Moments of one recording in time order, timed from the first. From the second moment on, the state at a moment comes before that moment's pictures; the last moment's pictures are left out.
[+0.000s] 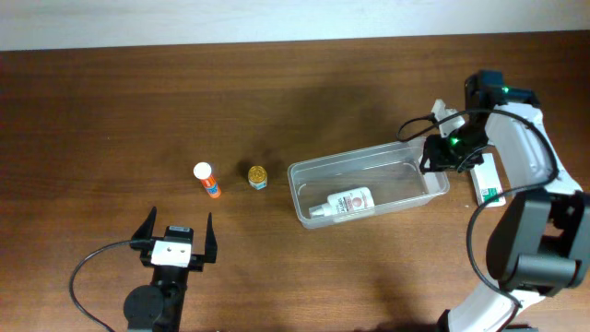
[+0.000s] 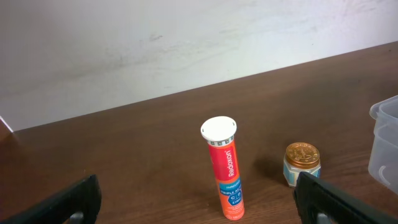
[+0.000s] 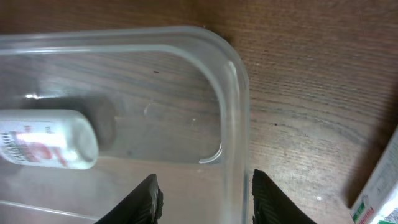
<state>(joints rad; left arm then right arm) -0.06 0.01 0.01 -0.07 0.03 0.20 -0.16 1.92 1.50 -1.17 -0.22 -0.28</state>
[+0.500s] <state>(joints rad) -0.06 0.01 0.01 -0.07 0.03 0.20 -0.16 1.94 1.50 -1.15 -0.20 -0.23</state>
